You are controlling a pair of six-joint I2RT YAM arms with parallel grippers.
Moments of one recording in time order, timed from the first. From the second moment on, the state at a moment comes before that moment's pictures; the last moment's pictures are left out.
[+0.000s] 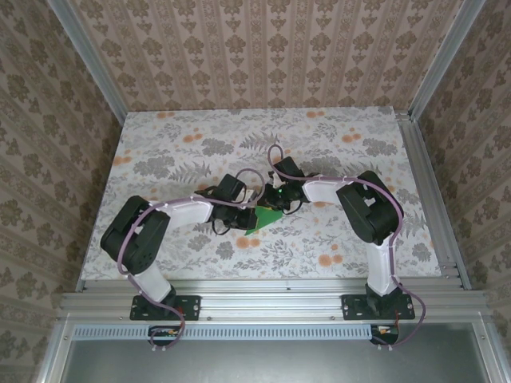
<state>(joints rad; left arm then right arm) -0.67 1.68 0.84 -0.27 0.40 -0.39 0.55 2.03 1.19 -0.15 -0.46 0.76</state>
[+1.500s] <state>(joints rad) -0.61 1.68 0.74 -0.11 0.50 -0.38 0.61 1.93 1.11 -0.05 -0.48 0.89</state>
